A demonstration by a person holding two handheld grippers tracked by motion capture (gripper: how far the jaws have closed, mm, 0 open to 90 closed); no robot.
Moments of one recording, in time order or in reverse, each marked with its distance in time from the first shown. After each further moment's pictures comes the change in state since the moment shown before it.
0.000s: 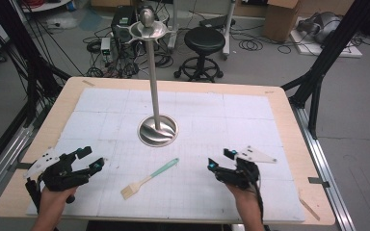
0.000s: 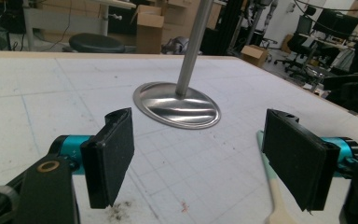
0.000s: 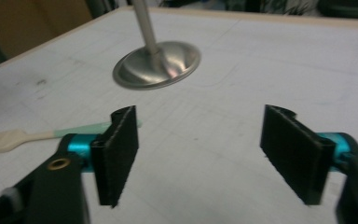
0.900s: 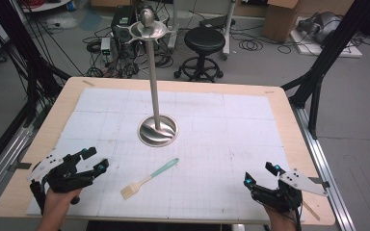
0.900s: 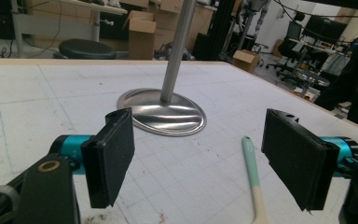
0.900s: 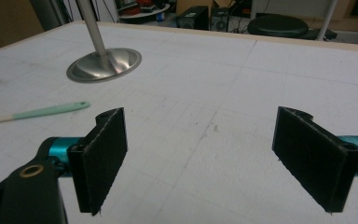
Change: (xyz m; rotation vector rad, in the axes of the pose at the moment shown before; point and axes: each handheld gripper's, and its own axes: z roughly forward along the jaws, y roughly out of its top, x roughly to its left) left arm -0.011 0.000 0.007 -0.006 -0.028 -0.005; right arm -0.024 -0.028 -0.087 -0.070 -0.177 -0.013
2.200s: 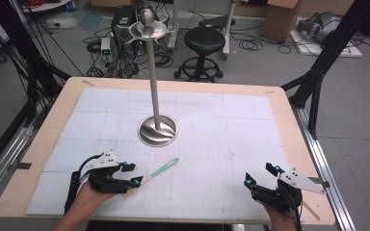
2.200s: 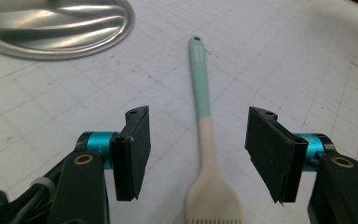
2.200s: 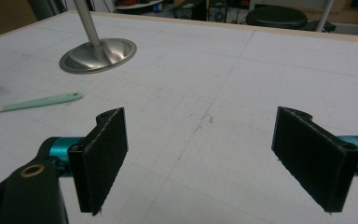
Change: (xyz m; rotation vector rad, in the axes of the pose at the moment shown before) left arm -0.050 -0.015 0.082 0.501 -0.189 0.138; right arm -0.004 -0.002 0.004 0.033 -0.012 -0.005
